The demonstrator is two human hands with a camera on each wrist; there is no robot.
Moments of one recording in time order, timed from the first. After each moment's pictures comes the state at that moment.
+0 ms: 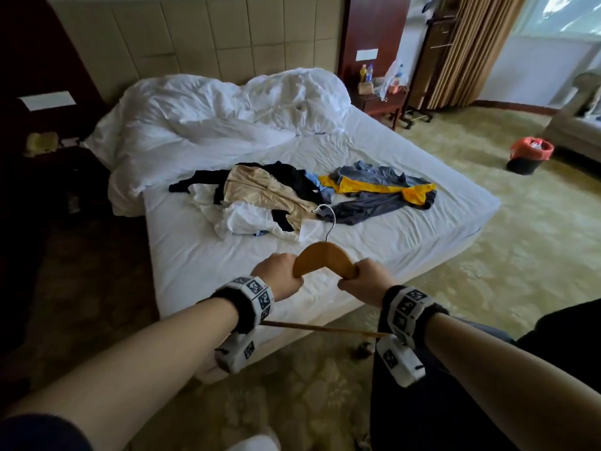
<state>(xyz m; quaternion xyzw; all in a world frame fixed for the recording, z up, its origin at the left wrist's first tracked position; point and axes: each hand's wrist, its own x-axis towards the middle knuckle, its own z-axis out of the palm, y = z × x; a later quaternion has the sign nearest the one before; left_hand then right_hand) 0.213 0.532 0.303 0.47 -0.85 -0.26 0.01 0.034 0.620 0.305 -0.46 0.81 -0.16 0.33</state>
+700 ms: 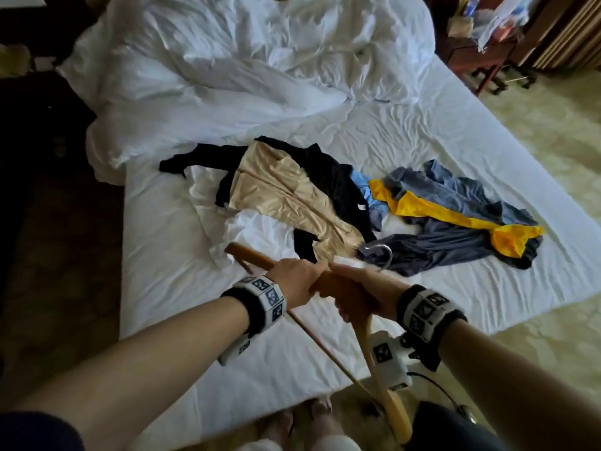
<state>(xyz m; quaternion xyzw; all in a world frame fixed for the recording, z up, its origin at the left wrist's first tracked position) 0.109 0.126 0.169 0.36 -0.90 -0.22 -0.08 -0.067 0.182 0.207 -0.23 0.60 -0.20 0.74</state>
